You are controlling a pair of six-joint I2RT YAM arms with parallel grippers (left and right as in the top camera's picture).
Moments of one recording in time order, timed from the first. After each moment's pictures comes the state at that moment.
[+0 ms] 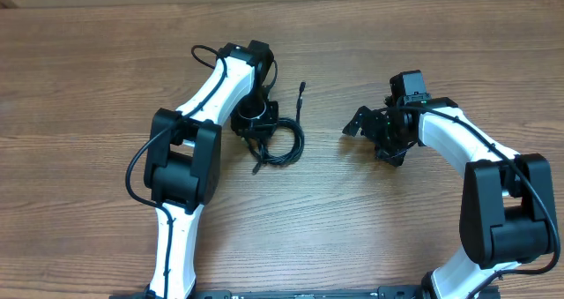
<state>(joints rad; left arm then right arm) -0.35 2.31 1.83 -1.25 0.24 -0.33 0.13 1.83 1.09 -0.61 -0.35 0.65</state>
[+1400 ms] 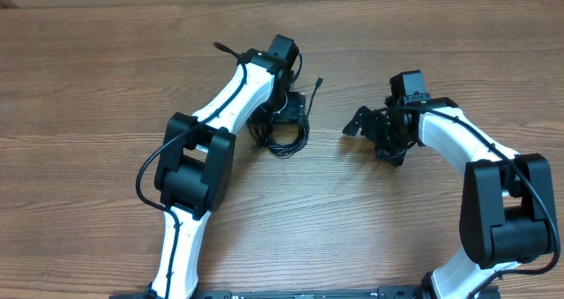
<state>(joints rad) -0.43 2.30 1.83 -0.99 0.16 -0.33 0.13 1.83 1.09 -0.61 -0.35 0.65</state>
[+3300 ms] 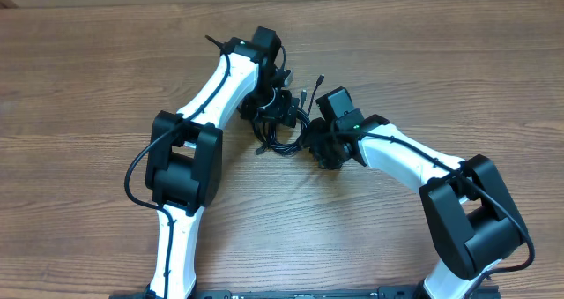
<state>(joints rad) -0.36 2.30 1.89 -1.13 0.30 -0.07 0.50 1.85 1.07 -0.38 -0.24 1.14</state>
